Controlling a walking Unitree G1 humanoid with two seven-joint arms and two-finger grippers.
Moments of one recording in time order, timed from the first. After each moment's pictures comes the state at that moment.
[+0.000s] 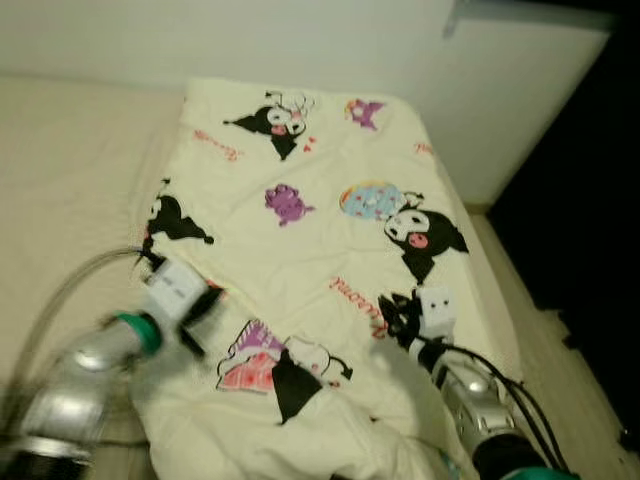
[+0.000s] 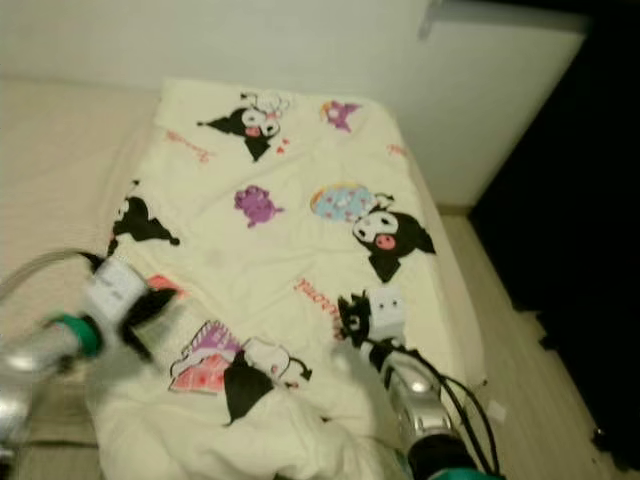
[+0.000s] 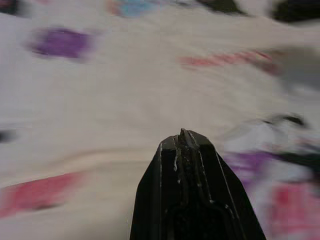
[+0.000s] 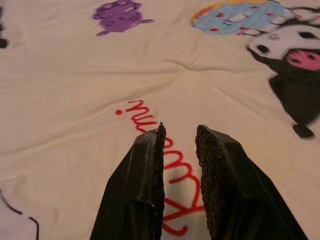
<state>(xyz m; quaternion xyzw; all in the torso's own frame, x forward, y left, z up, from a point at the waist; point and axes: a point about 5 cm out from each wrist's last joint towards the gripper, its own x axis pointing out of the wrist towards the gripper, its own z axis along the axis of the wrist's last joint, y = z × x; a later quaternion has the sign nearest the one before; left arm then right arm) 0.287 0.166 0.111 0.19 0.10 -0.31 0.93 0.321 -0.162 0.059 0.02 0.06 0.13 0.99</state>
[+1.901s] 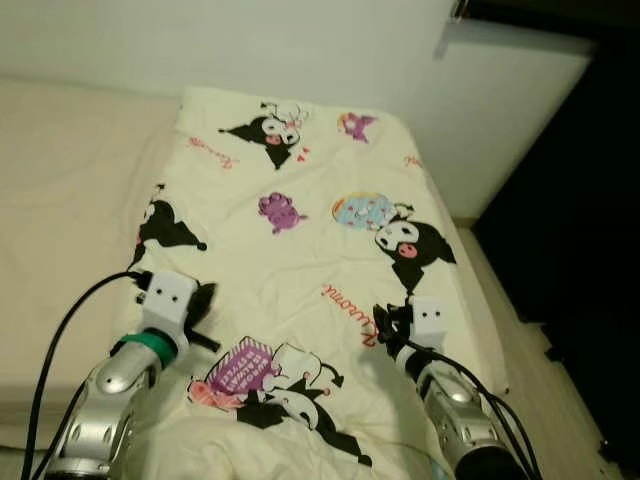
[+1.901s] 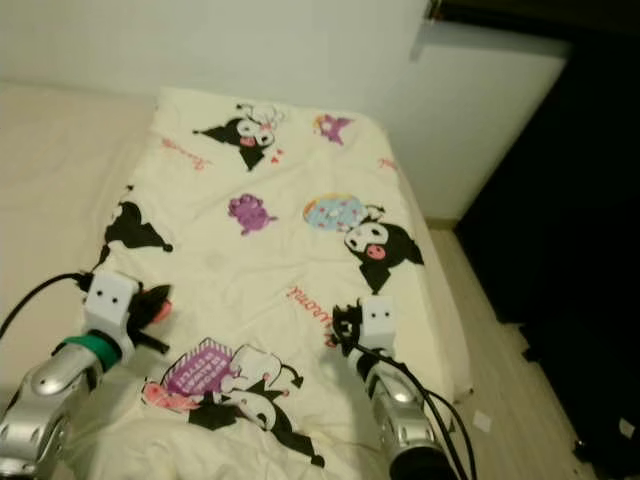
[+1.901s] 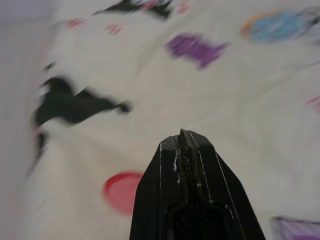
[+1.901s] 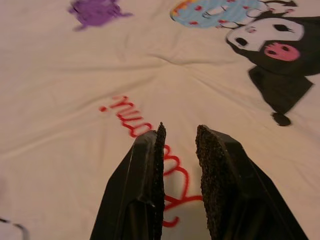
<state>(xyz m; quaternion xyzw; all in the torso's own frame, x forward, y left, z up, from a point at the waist) 0.301 0.199 0.104 0.12 0.05 -0.05 0.99 0.316 -0.152 0.048 0.03 0.09 0.08 0.99</state>
